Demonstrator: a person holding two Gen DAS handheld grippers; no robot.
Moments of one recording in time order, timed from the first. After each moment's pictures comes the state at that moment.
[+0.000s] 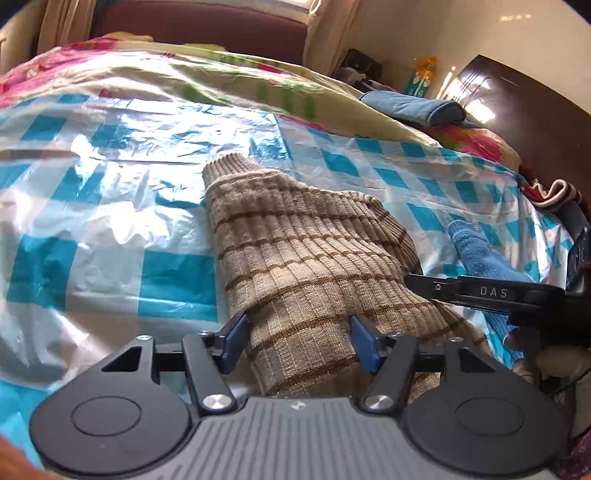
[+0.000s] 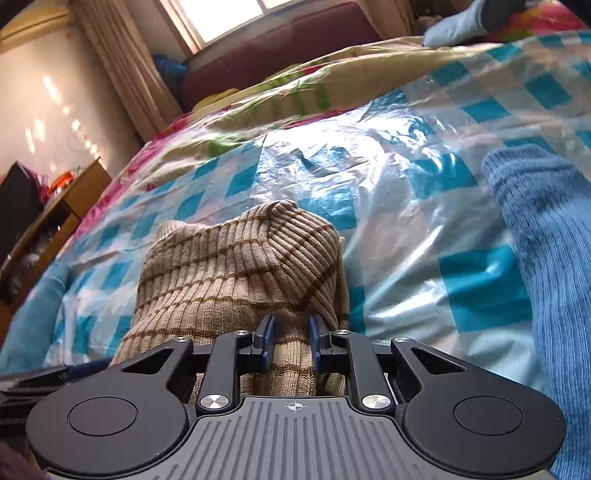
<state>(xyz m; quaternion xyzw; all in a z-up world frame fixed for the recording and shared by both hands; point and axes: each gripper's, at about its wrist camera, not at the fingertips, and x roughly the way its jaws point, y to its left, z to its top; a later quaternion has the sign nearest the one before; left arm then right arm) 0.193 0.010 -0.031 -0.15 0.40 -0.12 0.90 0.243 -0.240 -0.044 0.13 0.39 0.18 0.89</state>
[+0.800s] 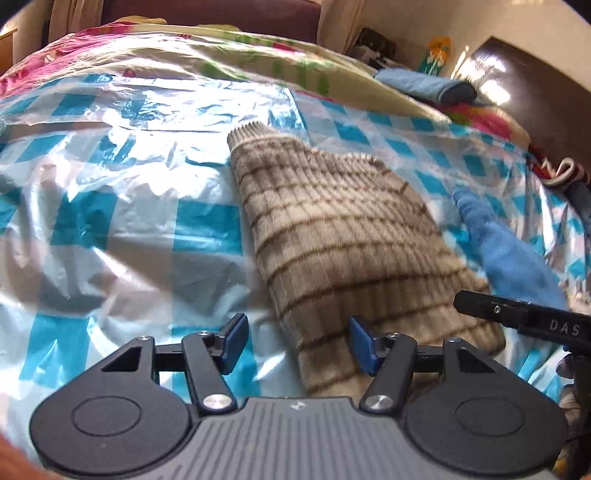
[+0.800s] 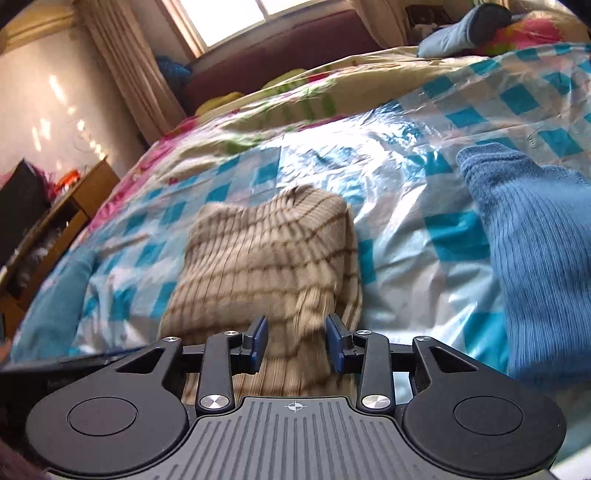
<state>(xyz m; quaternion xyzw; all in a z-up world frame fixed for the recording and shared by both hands) 0.148 0.010 -0.026 -0.11 0.45 -0.10 0.88 0.155 -0.231 -0.013 0.10 0.40 0.16 0.90</state>
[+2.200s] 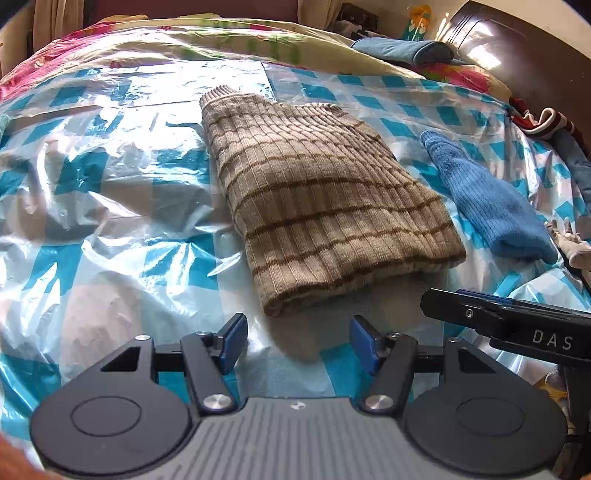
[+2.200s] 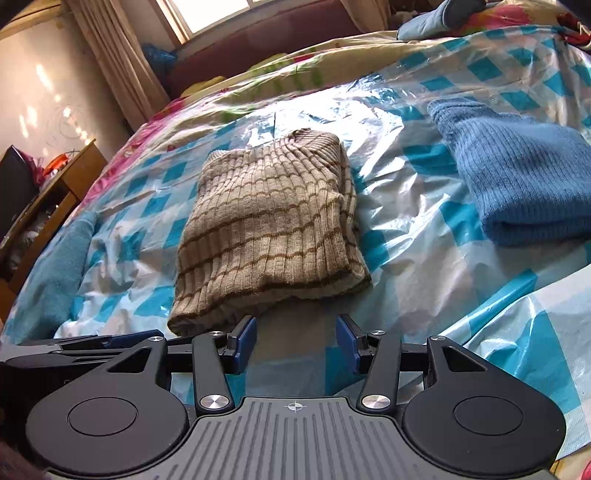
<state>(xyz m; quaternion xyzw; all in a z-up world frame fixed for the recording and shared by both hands) 0.082 -0.024 -0.021 -0.08 0.47 -0.11 0.87 0.075 -0.223 -0.020 0.12 0.42 0.14 0.89</state>
